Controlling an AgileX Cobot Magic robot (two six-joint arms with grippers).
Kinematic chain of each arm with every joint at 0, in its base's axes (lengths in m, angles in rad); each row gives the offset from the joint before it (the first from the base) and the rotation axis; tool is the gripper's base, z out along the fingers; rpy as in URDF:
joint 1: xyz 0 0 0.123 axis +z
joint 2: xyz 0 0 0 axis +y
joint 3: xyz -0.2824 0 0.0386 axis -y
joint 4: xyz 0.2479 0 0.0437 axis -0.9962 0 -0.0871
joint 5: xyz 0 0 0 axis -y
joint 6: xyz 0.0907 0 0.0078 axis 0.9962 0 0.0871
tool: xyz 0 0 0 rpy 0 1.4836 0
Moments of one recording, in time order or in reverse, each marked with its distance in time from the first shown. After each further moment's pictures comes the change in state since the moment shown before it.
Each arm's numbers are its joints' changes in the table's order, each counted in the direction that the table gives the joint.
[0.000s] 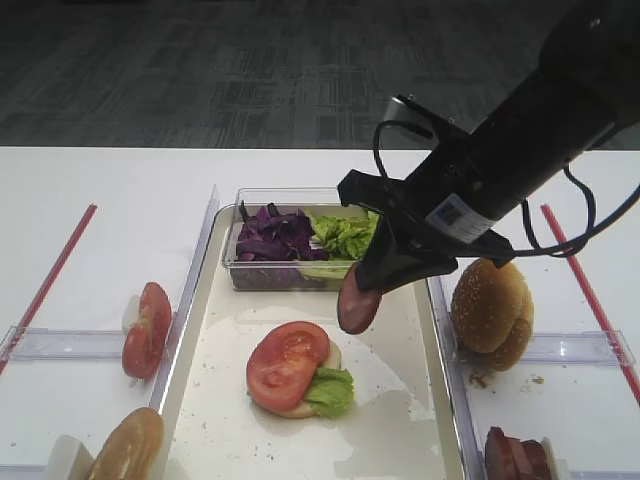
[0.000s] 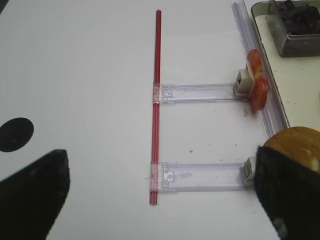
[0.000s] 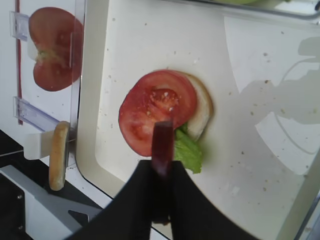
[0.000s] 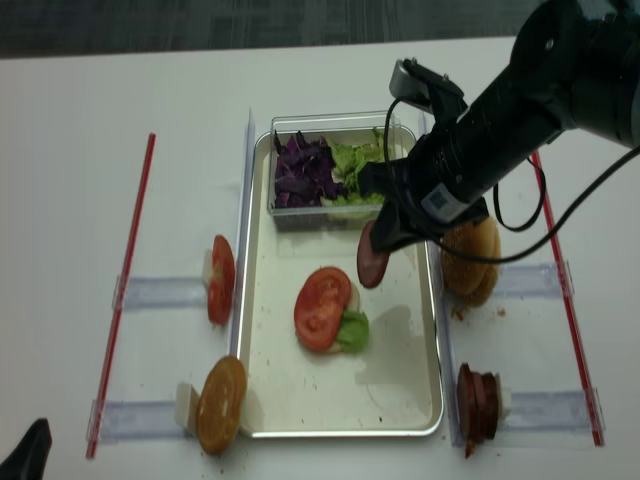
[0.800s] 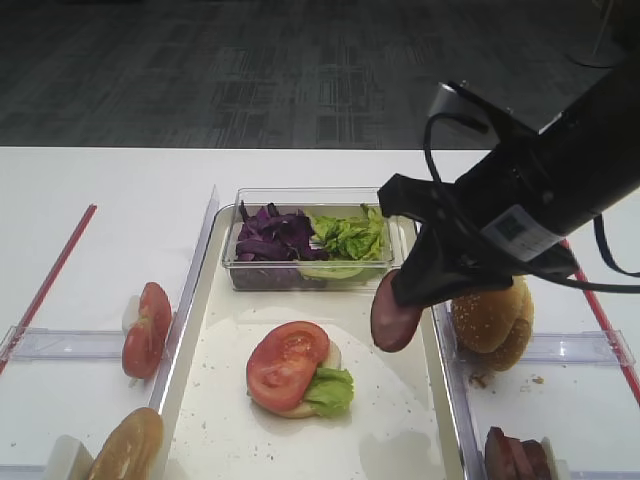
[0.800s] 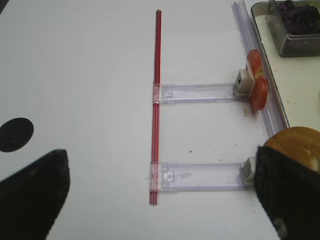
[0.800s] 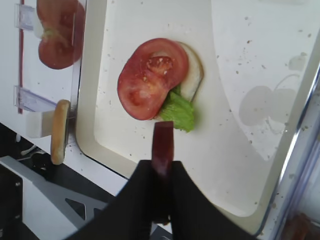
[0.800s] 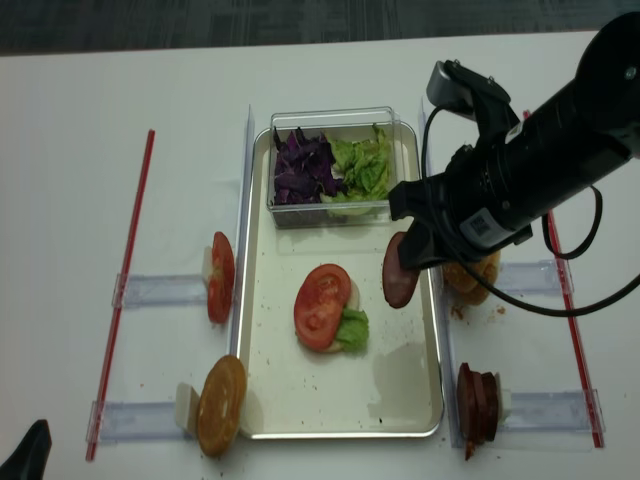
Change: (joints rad) left arm 0.000 0.000 0.000 0.000 0.000 0.000; right arm 0.000 -0.223 -0.154 0.060 0.014 0.074
